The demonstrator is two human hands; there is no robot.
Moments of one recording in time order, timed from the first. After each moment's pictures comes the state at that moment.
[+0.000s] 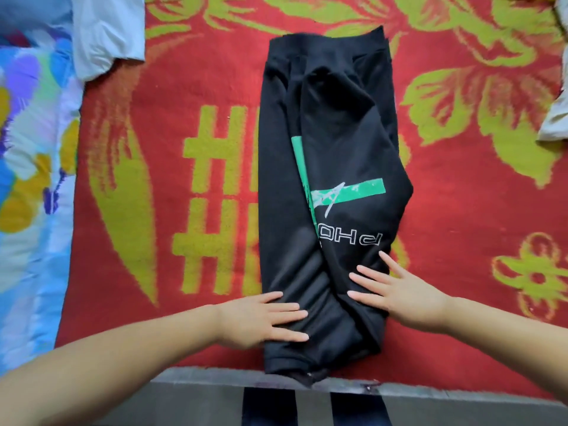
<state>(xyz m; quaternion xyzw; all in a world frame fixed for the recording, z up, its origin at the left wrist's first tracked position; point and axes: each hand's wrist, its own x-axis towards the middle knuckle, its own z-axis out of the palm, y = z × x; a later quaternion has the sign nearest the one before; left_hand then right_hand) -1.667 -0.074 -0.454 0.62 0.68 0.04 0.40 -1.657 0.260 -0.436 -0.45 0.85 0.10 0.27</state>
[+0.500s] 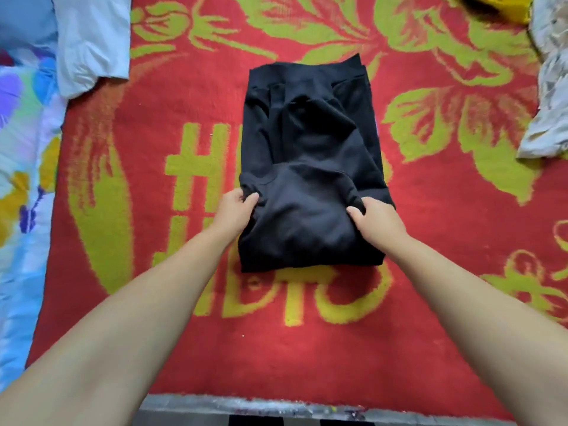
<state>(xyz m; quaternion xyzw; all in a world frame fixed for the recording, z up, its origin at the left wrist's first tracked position) -1.830 -0.015 -0.448 -0.19 0.85 0.43 0.23 -1.789 0.241 -0.435 0.18 0.92 -0.23 0.25</state>
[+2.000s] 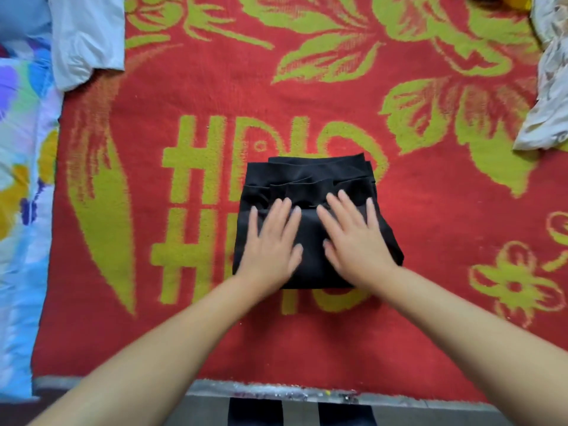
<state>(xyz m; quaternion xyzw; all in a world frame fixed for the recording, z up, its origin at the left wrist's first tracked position) -1.733 0.028 -0.440 0.24 0.97 0.05 0.09 -1.727 0.219 -0.421 -0.16 0.98 -0.06 0.10</state>
